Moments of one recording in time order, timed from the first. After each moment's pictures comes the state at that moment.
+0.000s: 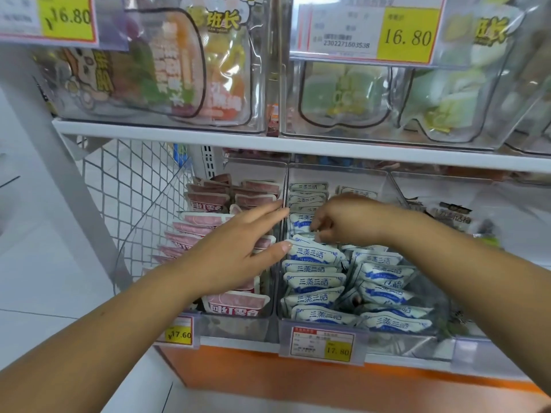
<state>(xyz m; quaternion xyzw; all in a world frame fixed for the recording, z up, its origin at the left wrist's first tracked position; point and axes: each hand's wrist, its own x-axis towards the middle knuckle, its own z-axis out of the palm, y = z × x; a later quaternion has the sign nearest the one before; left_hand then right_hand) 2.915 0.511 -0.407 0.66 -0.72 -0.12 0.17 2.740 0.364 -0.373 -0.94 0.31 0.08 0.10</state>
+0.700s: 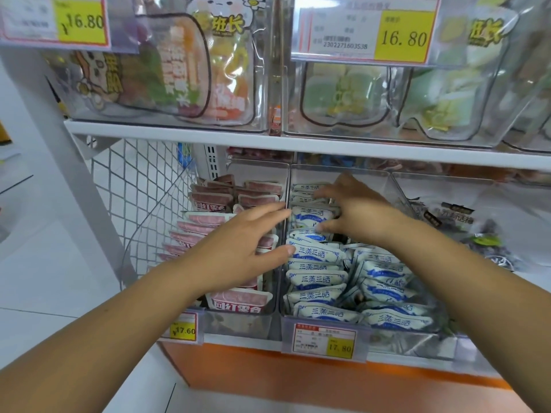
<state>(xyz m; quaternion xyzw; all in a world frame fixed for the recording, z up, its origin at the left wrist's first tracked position) 2.909 0.516 -0.398 0.67 -0.71 -0.13 0.17 2.730 0.358 -0.382 -0.92 0.37 -0.06 0.09</state>
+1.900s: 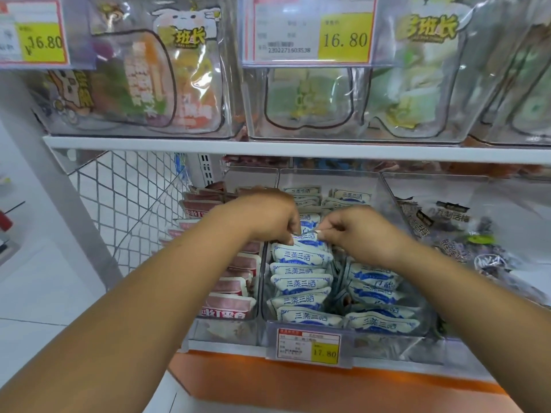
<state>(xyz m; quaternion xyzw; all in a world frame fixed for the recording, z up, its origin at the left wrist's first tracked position) 2.879 0.429 -0.367 0.66 -0.74 -0.08 -0.05 2.700 0.373 -0.396 -0.89 0.37 -0.12 0.23</state>
